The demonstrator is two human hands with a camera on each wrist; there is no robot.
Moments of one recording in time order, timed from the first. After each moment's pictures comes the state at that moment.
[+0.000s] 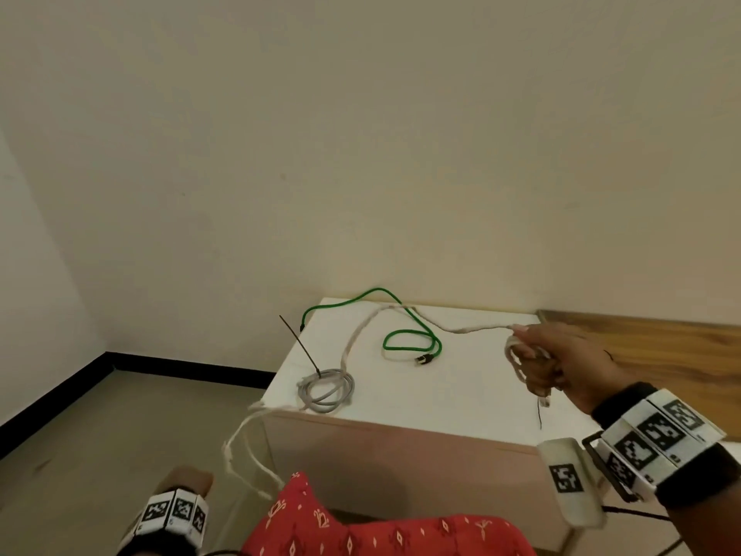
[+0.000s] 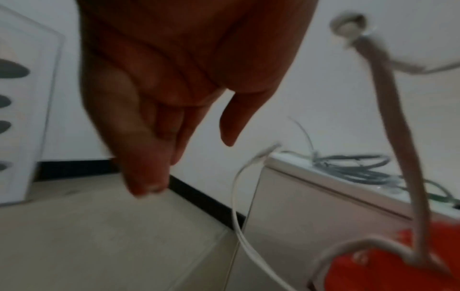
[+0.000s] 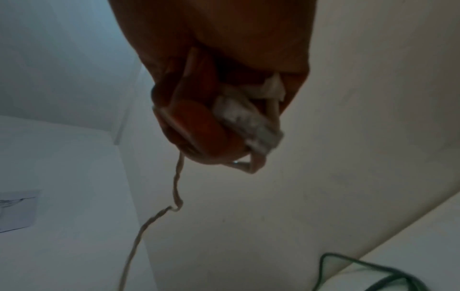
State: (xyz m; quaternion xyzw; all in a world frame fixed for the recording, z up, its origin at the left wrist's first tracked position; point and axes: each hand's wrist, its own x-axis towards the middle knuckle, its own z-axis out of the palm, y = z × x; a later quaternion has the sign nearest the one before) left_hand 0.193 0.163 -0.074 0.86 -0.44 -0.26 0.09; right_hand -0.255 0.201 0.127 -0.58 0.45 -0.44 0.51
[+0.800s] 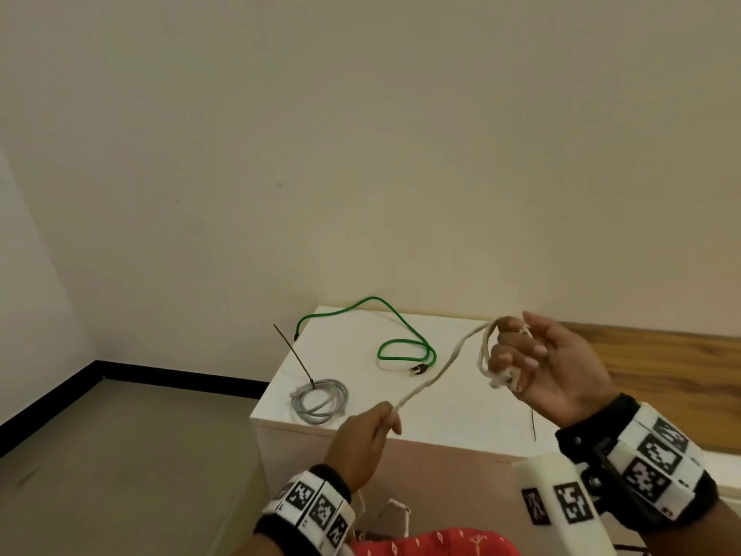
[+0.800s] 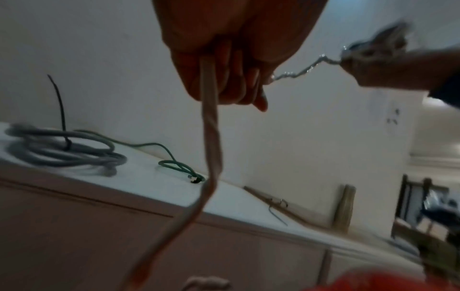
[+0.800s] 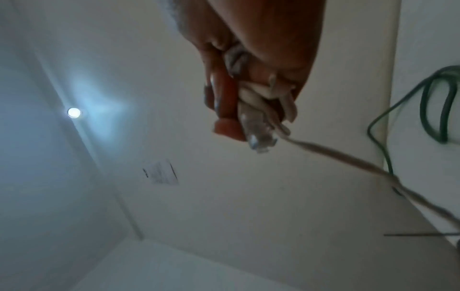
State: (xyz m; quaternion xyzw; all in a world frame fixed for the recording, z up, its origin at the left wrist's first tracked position) left_hand -0.013 0.179 0.007 0.45 -0.78 -0.27 0.34; right_hand -0.228 0.206 0.131 -0.29 0.19 -0.56 0.75
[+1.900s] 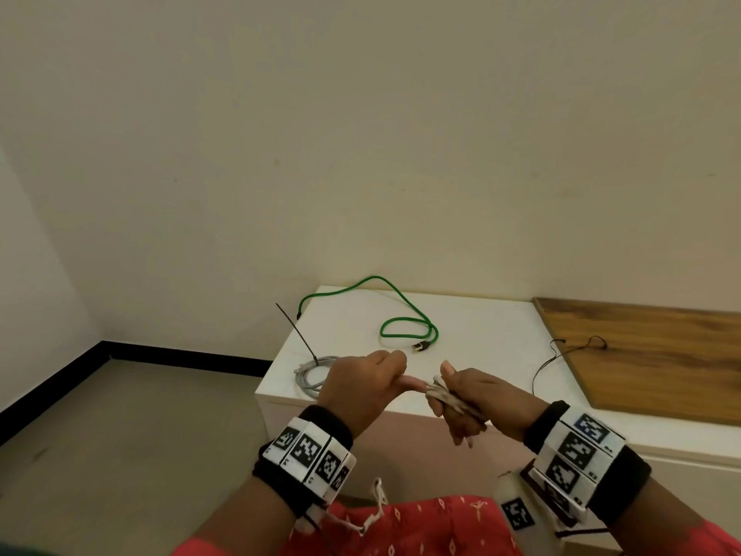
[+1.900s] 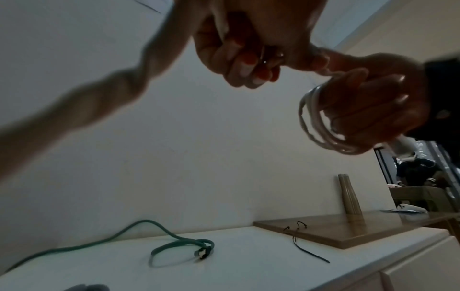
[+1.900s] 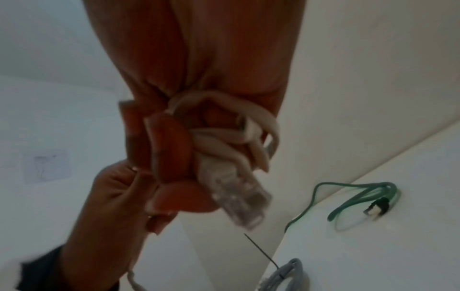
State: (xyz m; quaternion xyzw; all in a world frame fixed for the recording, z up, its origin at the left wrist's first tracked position) left_hand -0.009 0.171 0.052 0.33 -0.84 0.19 0.39; right_hand -0.195 0.208 0.080 -0.67 0.43 -0.23 0.55
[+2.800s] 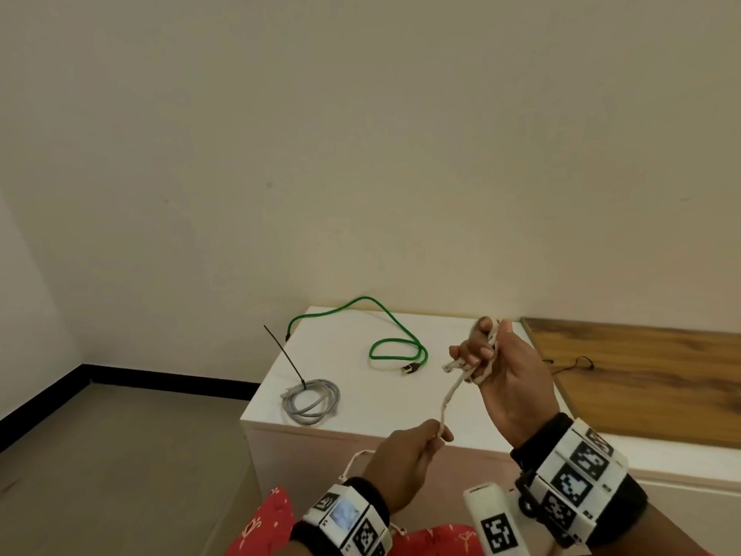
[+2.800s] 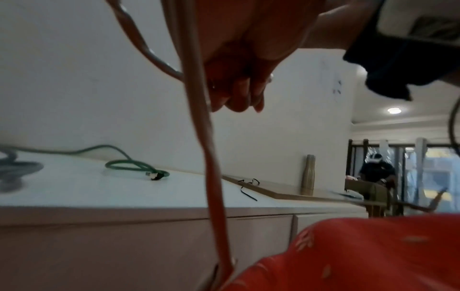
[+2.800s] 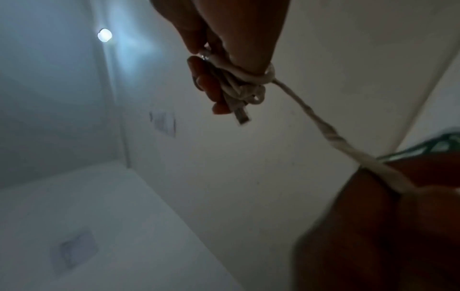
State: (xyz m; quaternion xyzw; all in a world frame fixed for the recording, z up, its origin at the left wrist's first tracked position) left_hand -0.062 0.196 0.005 0.38 -0.82 -0.29 0.30; right_hand -0.201 0.203 0.108 -0.38 0.25 -0.70 0.55
